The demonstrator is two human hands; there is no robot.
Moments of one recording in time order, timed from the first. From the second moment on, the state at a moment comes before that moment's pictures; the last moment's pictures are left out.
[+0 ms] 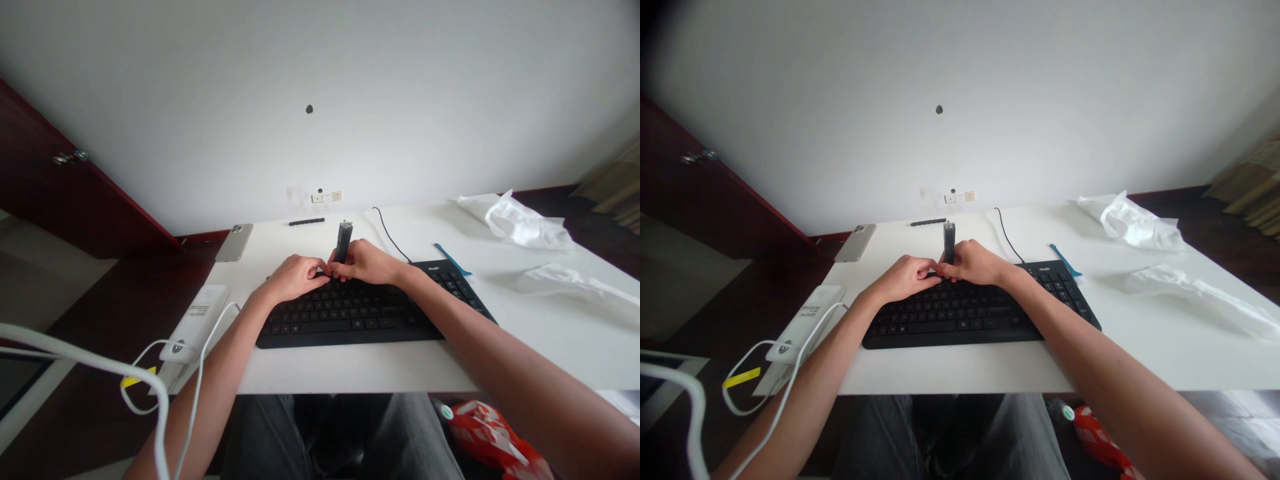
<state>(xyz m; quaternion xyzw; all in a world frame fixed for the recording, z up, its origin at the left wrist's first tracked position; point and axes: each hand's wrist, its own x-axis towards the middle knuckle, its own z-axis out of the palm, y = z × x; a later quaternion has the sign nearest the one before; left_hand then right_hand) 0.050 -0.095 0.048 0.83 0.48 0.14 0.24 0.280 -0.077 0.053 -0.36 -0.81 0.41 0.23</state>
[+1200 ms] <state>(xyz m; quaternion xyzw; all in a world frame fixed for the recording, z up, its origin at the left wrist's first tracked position) 0.051 -0.097 0.052 0.83 0.47 0.16 0.26 0.292 -0.069 0.057 -0.37 -0.84 0.34 0.20</state>
